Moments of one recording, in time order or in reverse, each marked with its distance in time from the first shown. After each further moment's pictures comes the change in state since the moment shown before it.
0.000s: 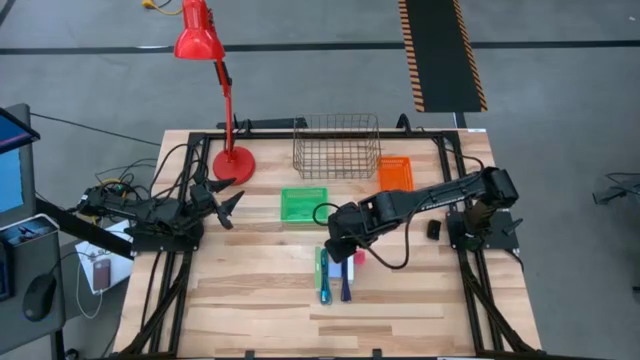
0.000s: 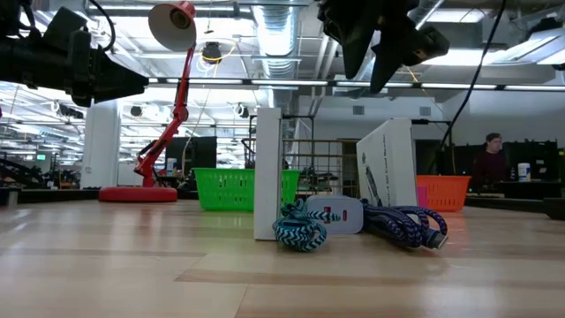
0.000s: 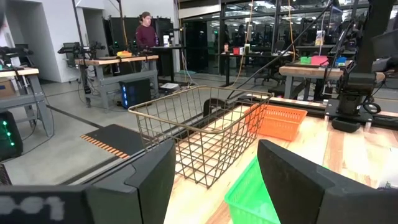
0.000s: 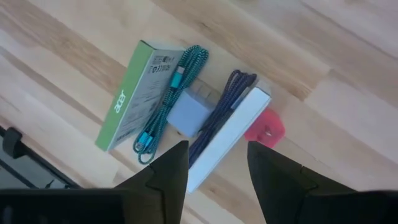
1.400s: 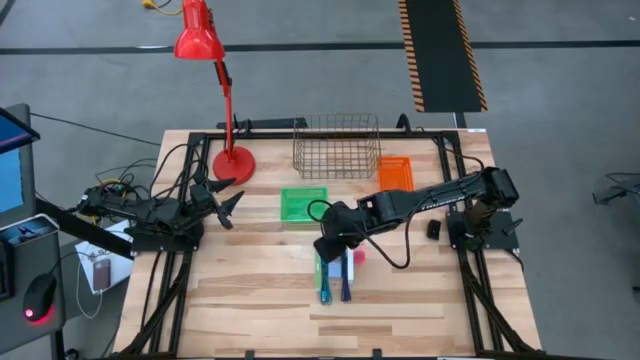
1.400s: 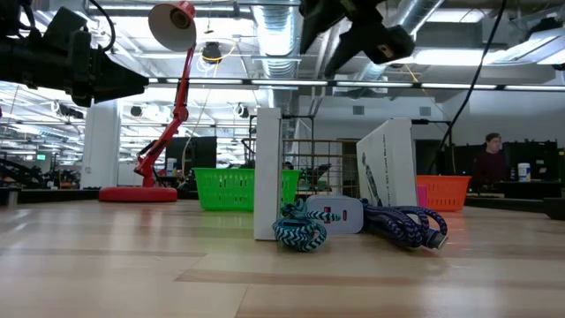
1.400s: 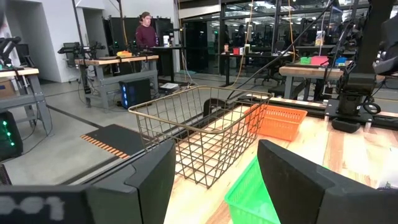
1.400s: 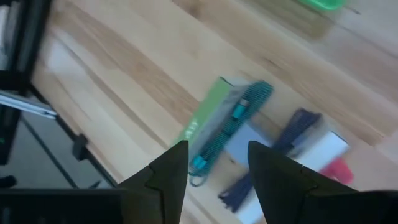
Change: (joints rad) left arm 0.000 0.000 0.000 0.000 0.000 0.000; right arm -0.006 -0.002 0.000 0.226 0.017 -0.053
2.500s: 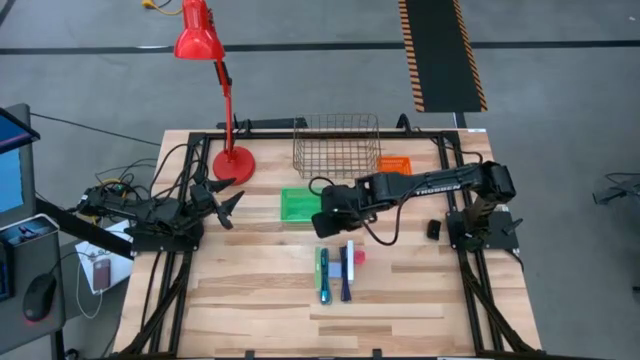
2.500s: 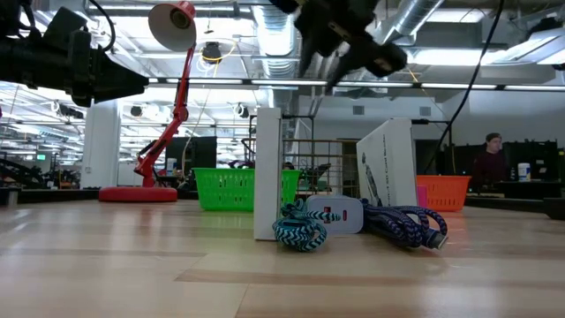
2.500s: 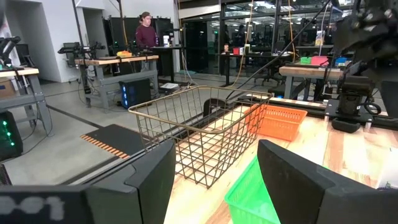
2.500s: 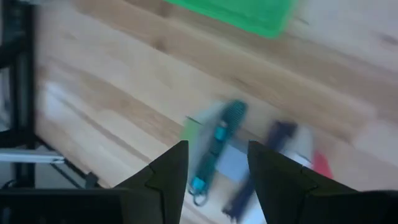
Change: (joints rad) left arm 0.000 0.000 0.000 0.000 0.000 0.000; right arm -0.128 0.000 0.000 -0.072 -0.076 0.129
